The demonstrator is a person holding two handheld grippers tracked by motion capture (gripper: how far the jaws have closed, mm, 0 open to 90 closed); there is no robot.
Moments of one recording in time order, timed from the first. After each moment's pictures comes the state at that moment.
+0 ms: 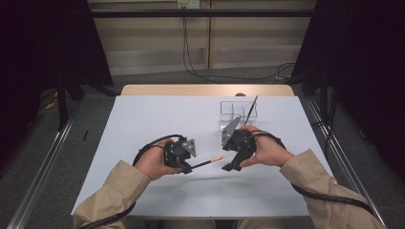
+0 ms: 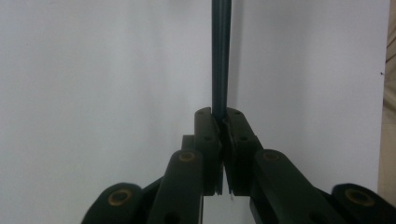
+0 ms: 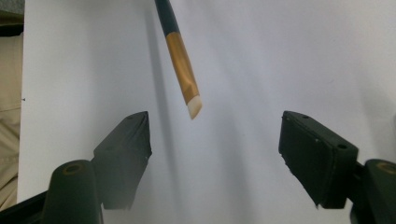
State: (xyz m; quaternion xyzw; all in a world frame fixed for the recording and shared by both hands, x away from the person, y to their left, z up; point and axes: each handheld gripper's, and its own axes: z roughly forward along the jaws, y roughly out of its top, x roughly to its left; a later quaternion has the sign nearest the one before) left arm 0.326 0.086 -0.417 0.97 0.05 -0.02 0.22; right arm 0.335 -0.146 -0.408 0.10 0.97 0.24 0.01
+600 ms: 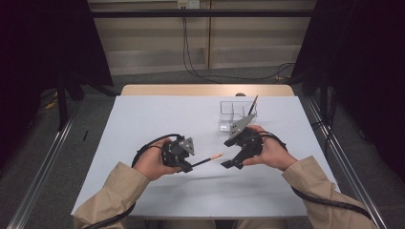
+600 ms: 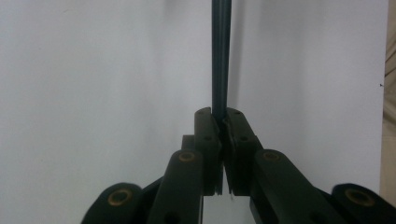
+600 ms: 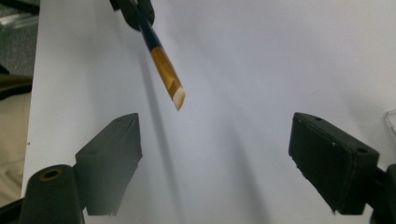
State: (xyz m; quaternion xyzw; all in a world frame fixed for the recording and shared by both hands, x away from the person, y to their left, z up) left arm 0.327 0.090 -0.417 0.97 0.06 -0.02 0.24; right arm 0.337 -0.167 -0.415 0.16 0.93 0.34 0.01
